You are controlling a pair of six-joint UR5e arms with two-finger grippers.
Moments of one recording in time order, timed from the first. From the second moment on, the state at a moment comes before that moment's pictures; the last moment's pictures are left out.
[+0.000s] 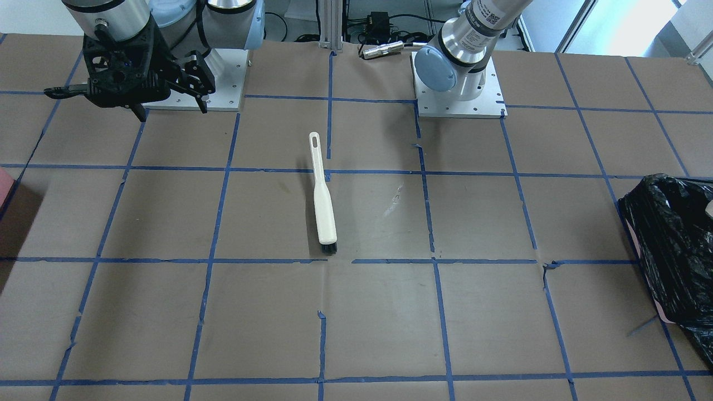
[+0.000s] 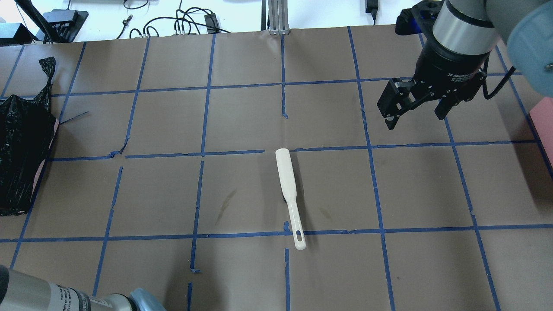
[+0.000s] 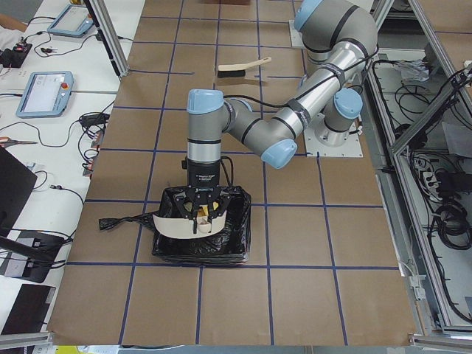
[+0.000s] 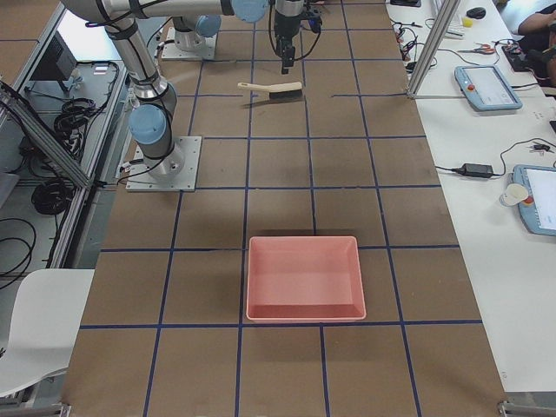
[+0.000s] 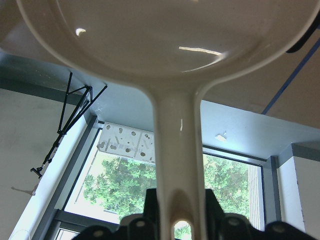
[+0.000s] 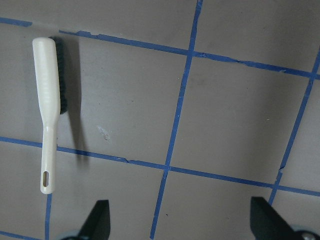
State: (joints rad) left arm -0.72 -1.95 -1.39 -0.71 2.04 2.33; right arm 1.57 -1.63 1.59 -1.44 -1.55 -0.19
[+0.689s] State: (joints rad) left arm -0.66 -1.87 -1.31 -0.96 1.93 2.31; right arm 1.58 -1.63 1.59 -1.44 -1.54 -0.19
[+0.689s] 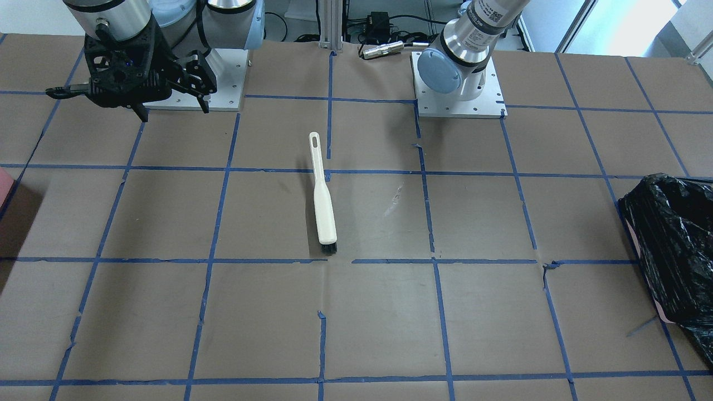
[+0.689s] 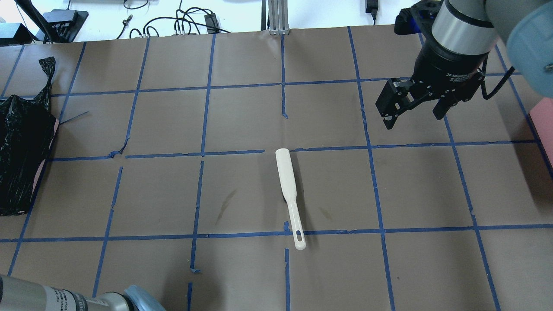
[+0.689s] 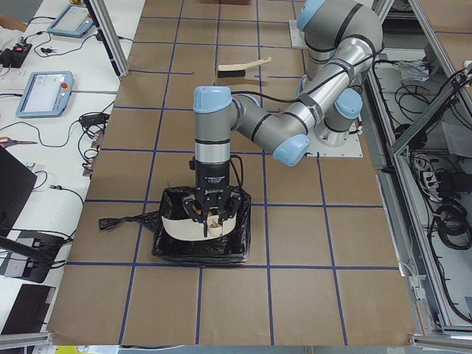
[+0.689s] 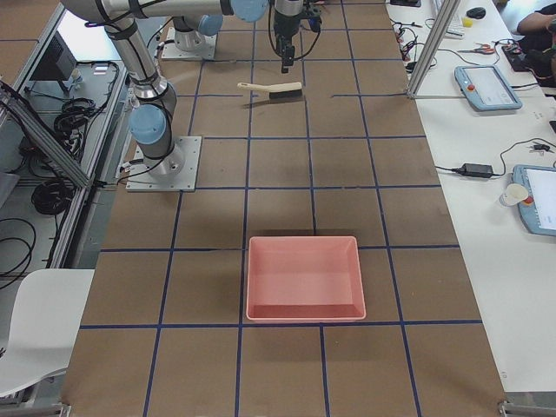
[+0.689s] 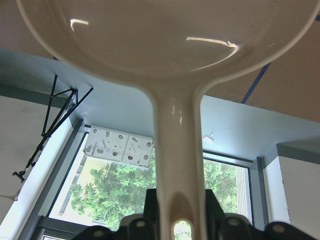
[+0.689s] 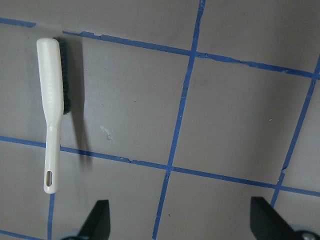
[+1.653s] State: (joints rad) left arm -0.97 -1.69 -1.36 -1.52 1.67 1.74; right arm 1.58 -1.63 1.60 -1.44 -1.54 -0.19
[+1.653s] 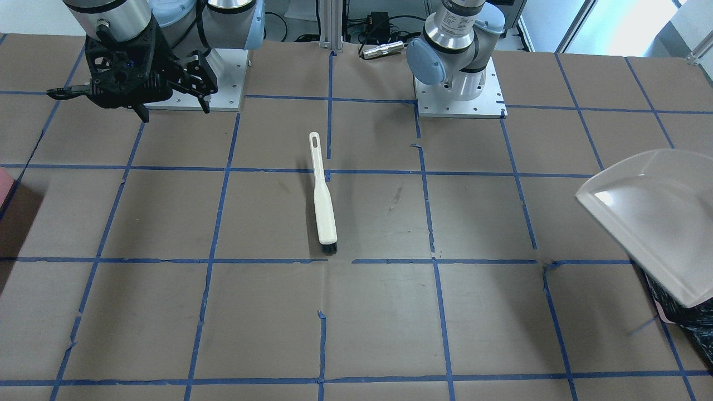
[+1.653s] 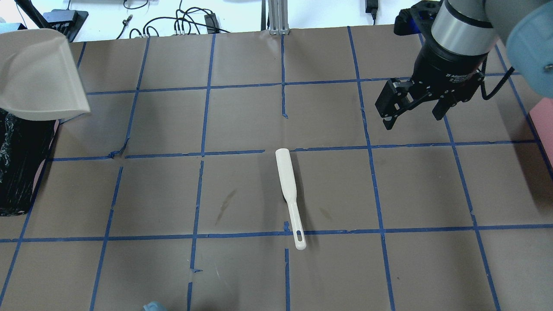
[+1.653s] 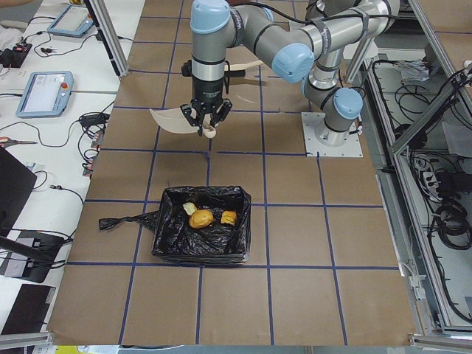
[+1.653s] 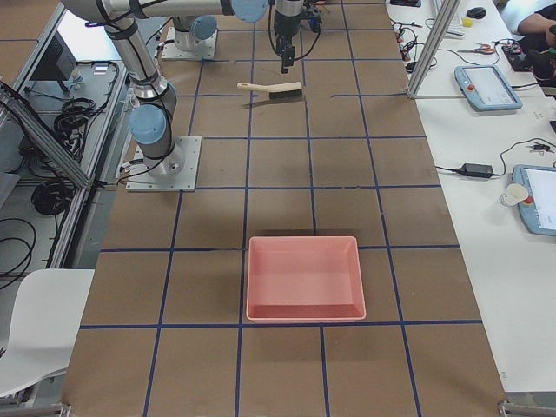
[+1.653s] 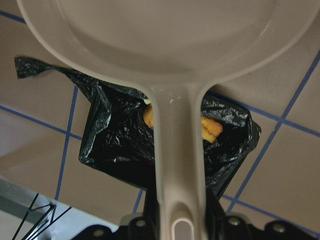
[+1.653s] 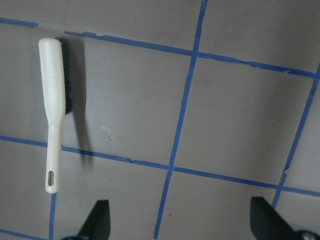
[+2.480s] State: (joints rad) left arm -1.29 -1.74 -1.57 -1.34 1.51 1.09; right arm 1.58 -1.62 1.60 -1.45 -1.54 -0.18
